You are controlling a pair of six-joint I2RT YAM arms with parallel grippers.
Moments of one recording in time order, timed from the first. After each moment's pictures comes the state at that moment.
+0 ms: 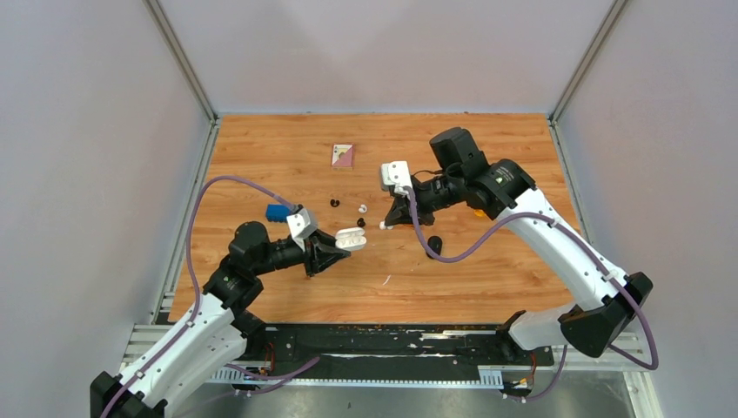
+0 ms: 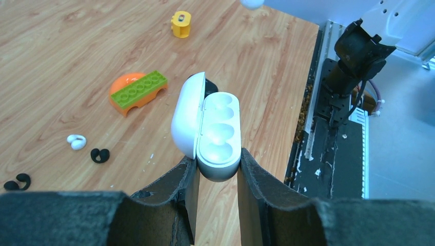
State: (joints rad) left arm -0.54 0.62 0.43 0.07 0.67 -0.10; right arm 0.68 1.37 1.53 -0.92 -0.77 -0.76
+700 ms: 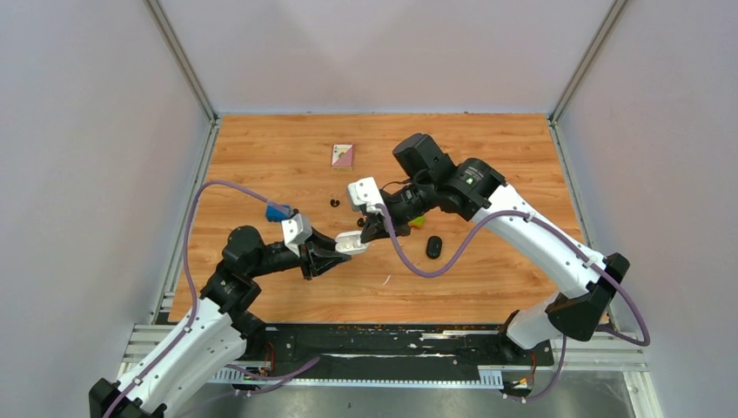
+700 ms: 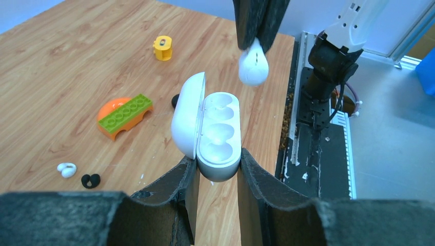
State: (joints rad) left arm -0.54 0.58 0.42 0.13 0.76 -0.11; right arm 0.85 1.48 1.66 -0.99 -0.82 -0.80
